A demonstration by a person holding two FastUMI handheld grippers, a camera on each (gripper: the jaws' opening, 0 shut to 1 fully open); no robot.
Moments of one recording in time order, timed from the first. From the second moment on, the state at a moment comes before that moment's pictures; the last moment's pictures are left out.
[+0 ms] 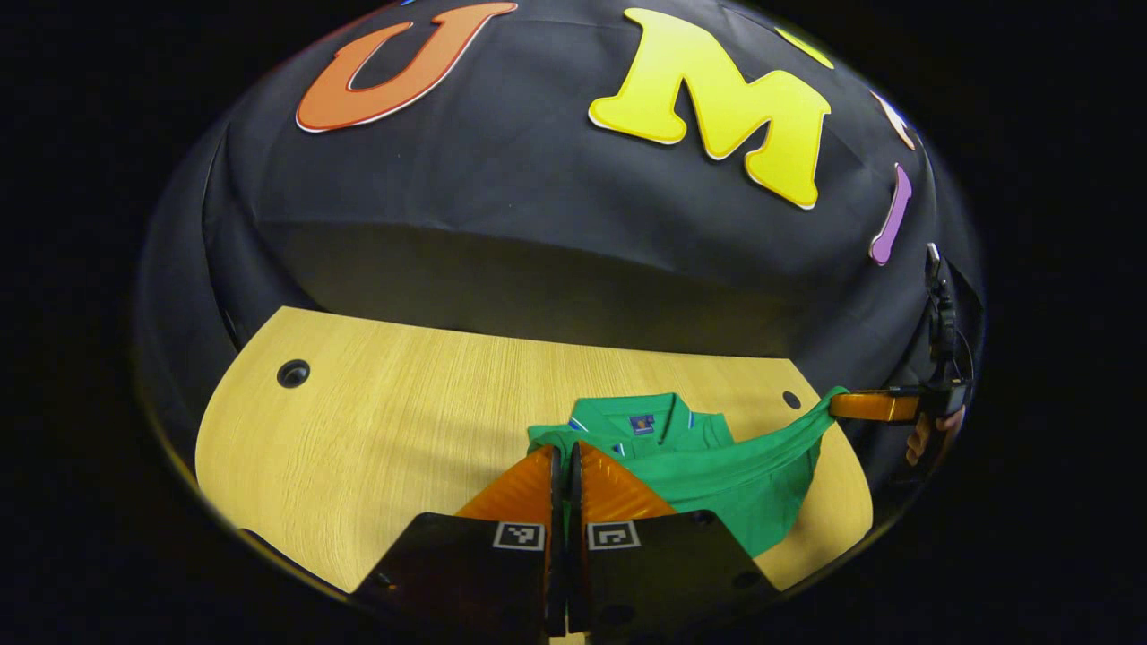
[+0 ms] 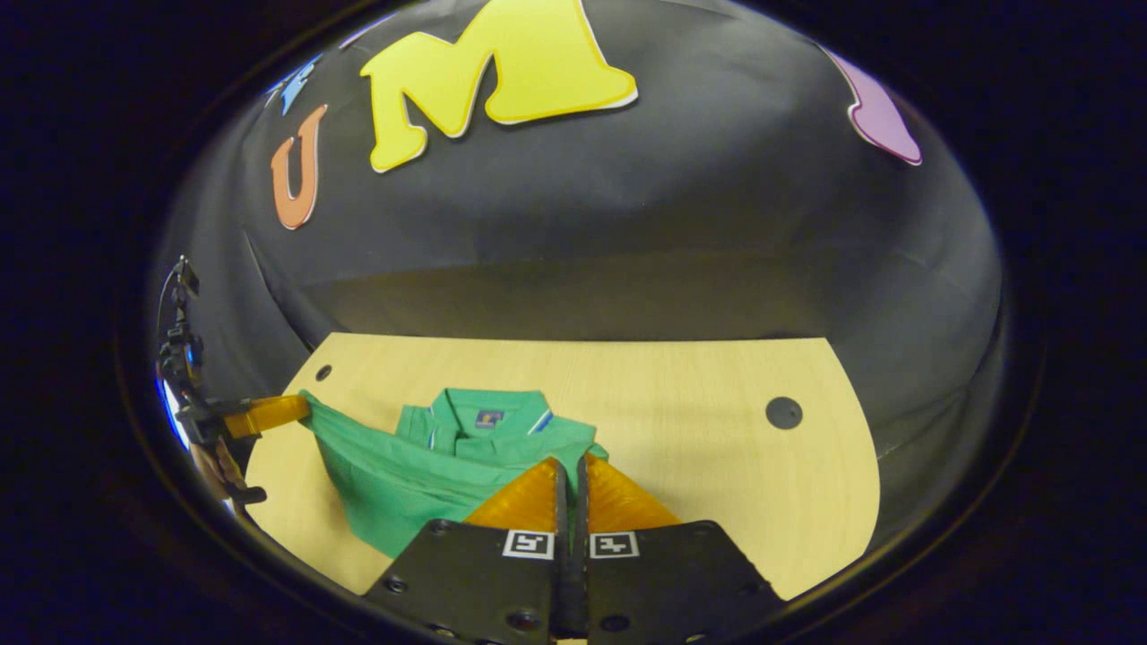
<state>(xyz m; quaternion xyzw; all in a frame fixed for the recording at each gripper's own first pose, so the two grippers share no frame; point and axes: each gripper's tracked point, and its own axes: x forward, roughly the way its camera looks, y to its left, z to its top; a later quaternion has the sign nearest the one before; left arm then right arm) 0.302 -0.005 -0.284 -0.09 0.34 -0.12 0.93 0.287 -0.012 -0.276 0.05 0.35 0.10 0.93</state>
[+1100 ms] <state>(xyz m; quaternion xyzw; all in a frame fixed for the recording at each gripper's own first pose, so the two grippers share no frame) 0.367 0.010 -0.374 -0.05 0.36 -0.08 0.93 0.372 -0.001 -0.354 0.05 0.36 0.07 0.93</state>
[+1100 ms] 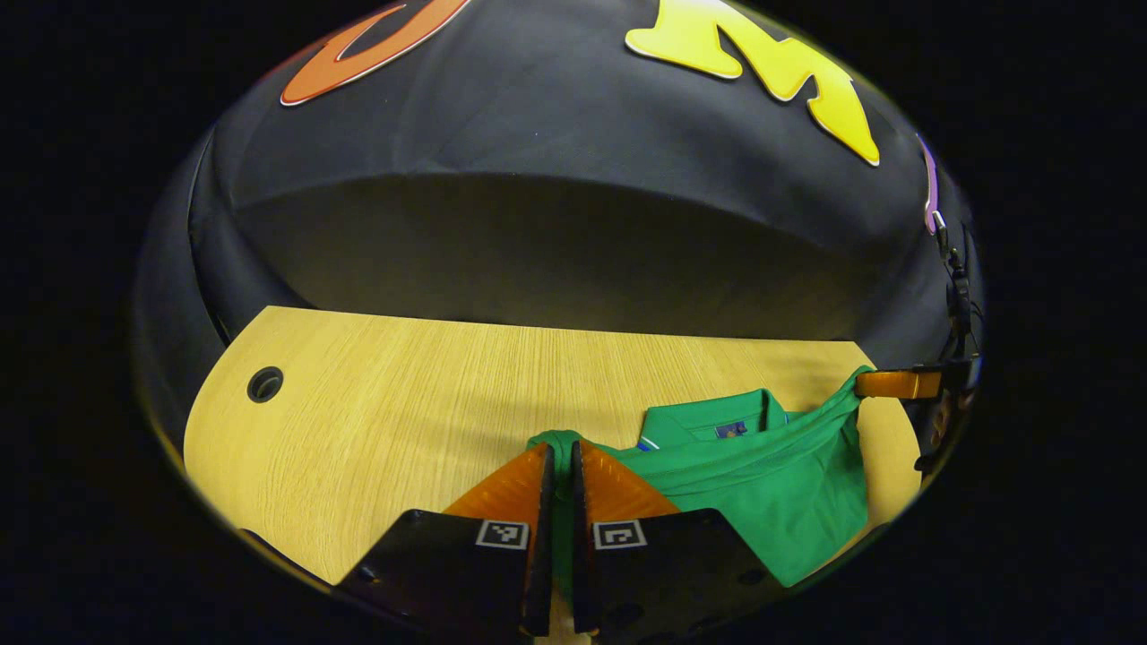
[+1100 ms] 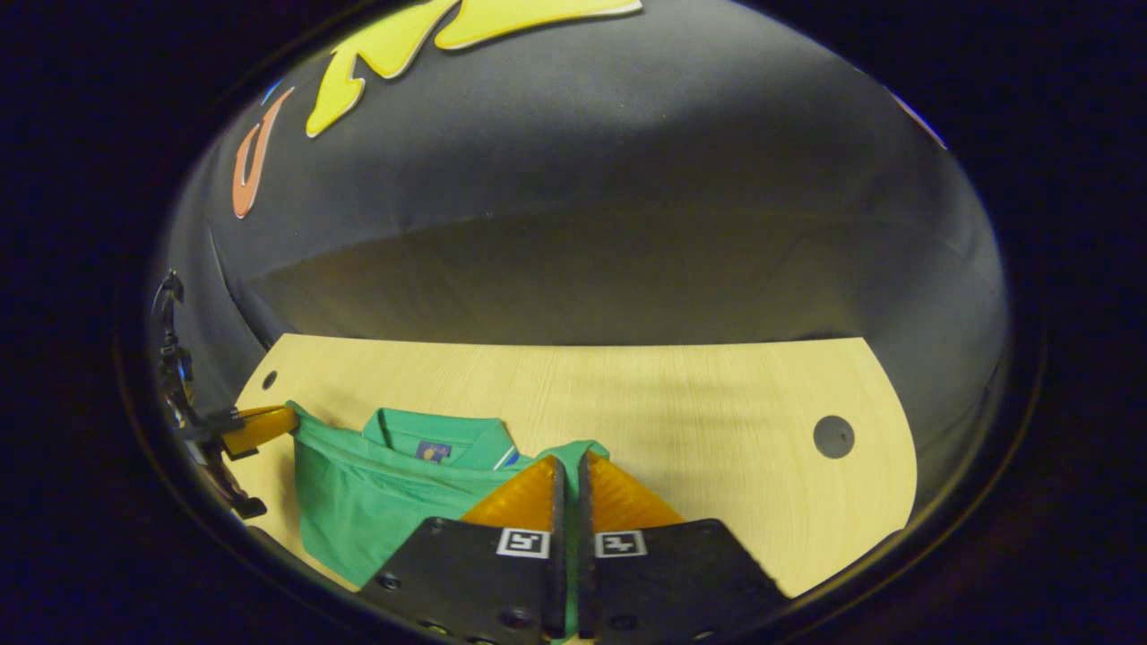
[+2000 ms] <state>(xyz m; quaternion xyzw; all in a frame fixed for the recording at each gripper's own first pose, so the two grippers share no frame) 0.284 0.030 -0.143 -0.02 0.20 -0.01 0.98 0.231 -0.015 -0.193 0.01 0.21 0.04 0.98</state>
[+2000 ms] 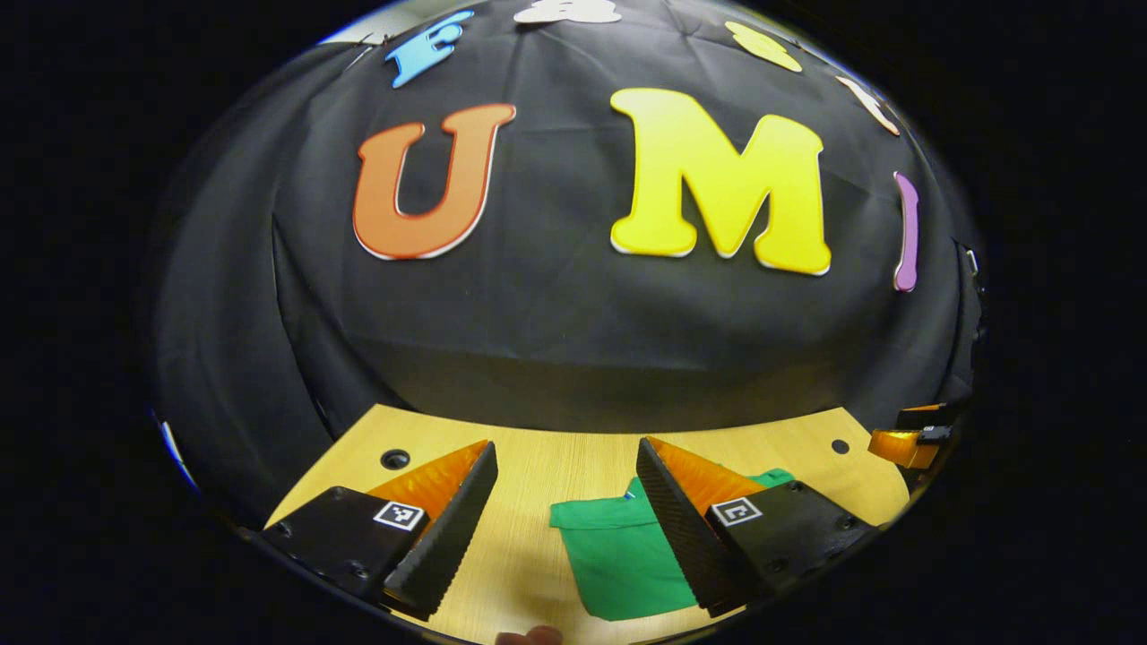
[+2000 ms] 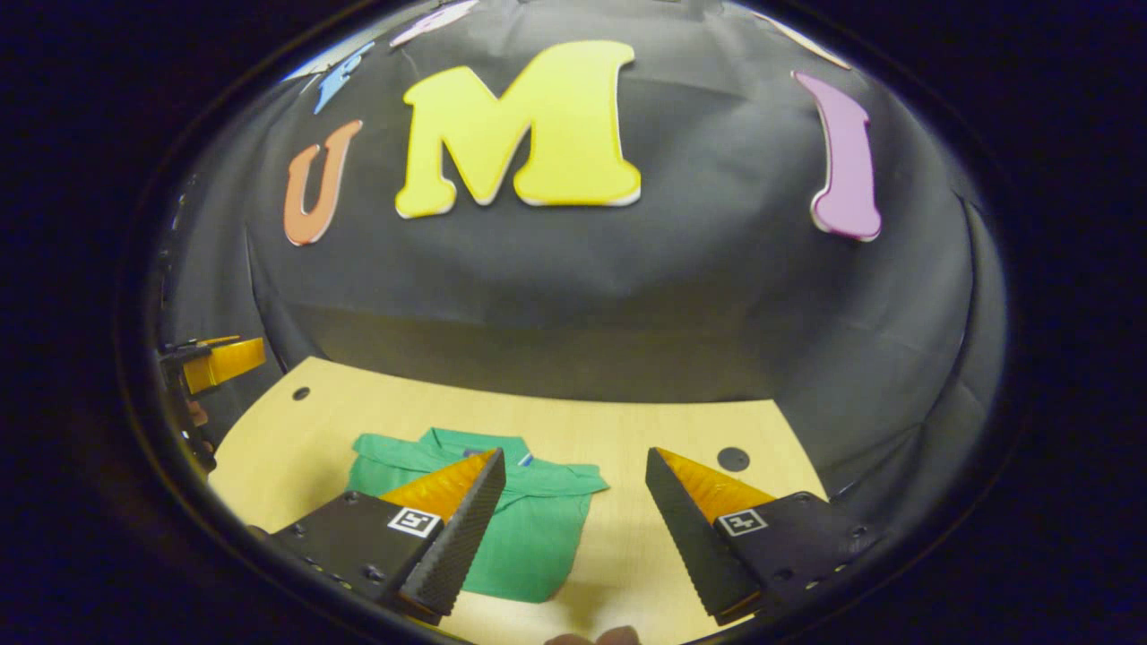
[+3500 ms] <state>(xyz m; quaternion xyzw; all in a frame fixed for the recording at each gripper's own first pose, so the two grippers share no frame) 0.109 -0.027 0.026 0.01 0.06 -0.04 1.00 0.026 0.014 -0.041 0.02 0.03 0.03 1.00</state>
